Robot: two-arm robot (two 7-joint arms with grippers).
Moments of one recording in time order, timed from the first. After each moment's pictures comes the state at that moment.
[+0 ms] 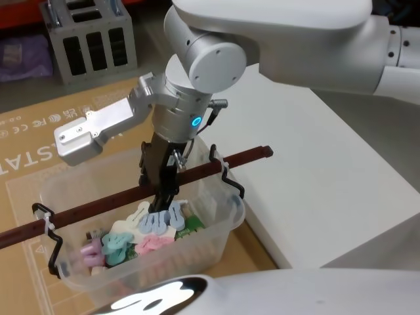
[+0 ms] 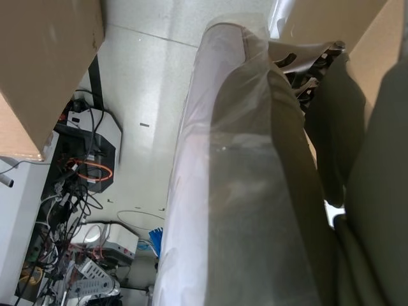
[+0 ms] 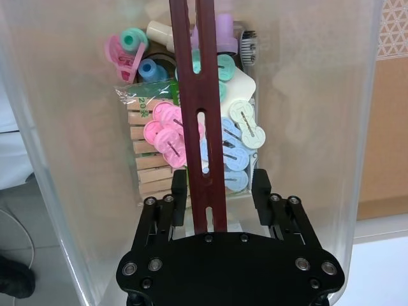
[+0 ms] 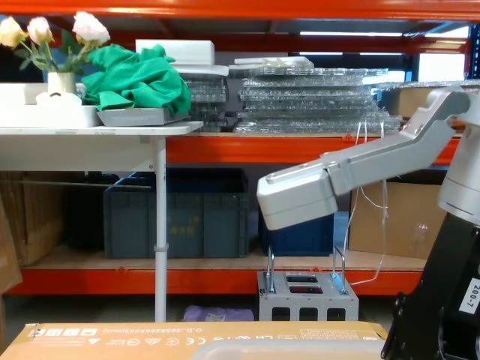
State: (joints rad) left arm -1.47 0.97 1.56 -0.90 0.05 0.15 -1.47; right arm 1.20 0.67 -1.41 -1.62 -0.38 -0.56 1.19
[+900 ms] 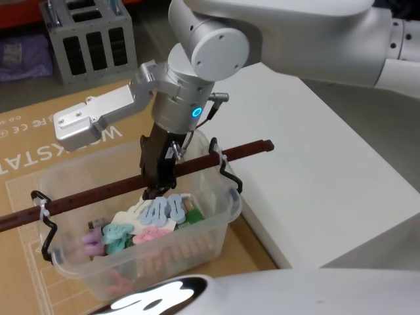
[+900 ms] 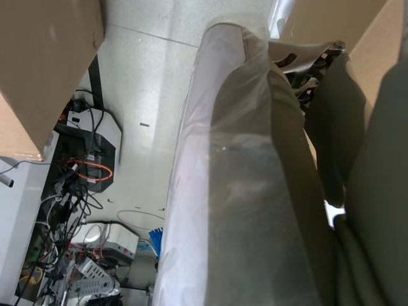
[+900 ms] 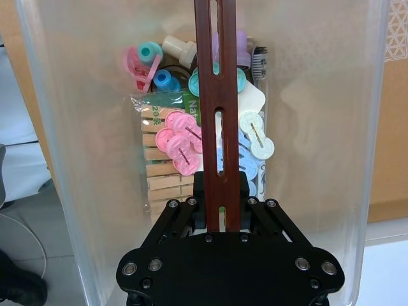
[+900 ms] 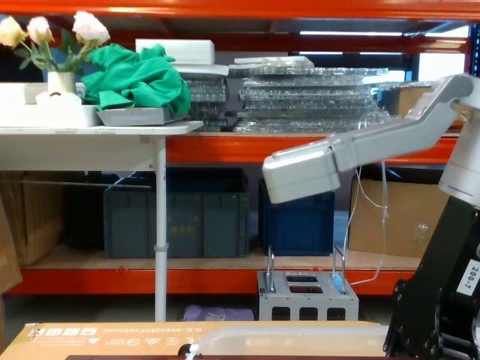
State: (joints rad) left arm -1.47 0.97 1.56 -0.90 0.05 0.15 -1.47; right arm 1.21 0.67 -1.39 -1.59 -0.33 -0.57 1.18
